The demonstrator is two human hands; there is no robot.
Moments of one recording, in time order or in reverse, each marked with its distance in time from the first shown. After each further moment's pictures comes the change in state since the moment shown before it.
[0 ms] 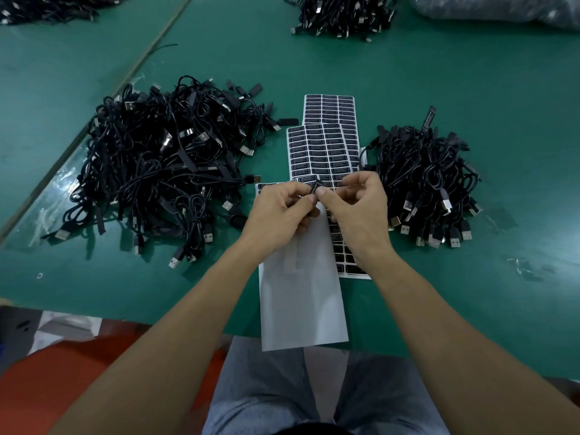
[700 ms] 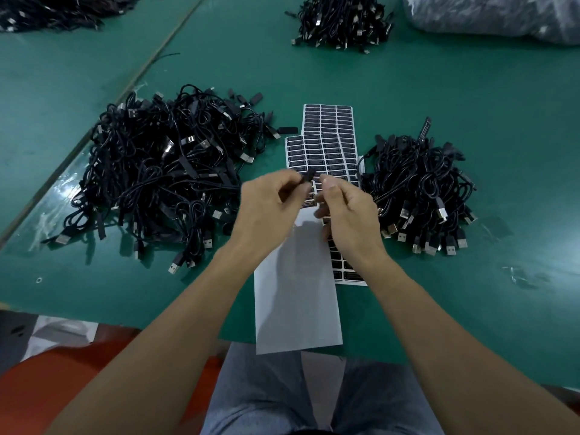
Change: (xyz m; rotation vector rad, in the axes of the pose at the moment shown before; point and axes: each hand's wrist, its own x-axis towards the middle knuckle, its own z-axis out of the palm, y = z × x) left_hand 0.001 0.016 -0.008 0.348 0.233 0.331; right_hand -0.004 -0.015 0.005 -0.144 -0.128 -0.057
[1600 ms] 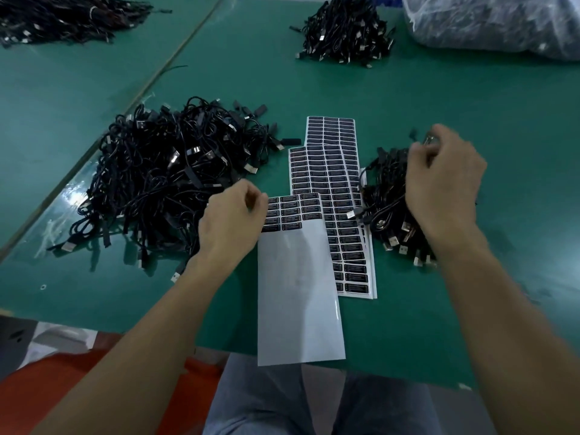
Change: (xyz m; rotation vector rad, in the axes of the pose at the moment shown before) left_hand 0.002 -0.029 -0.034 0.374 0.093 -0.259; right_hand 0.039 -0.052 -0.082 -0.666 0.417 -0.122
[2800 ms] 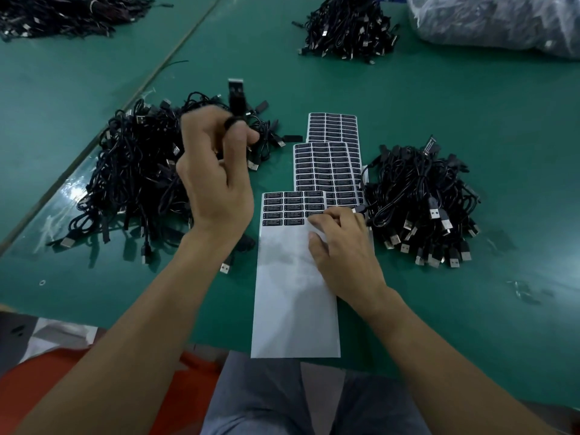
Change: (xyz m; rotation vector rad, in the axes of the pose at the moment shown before) left_hand 0.014 0.043 -0.029 -0.573 0.573 0.623; right_hand -0.100 0.004 0.072 -0.079 -0.465 -0.327
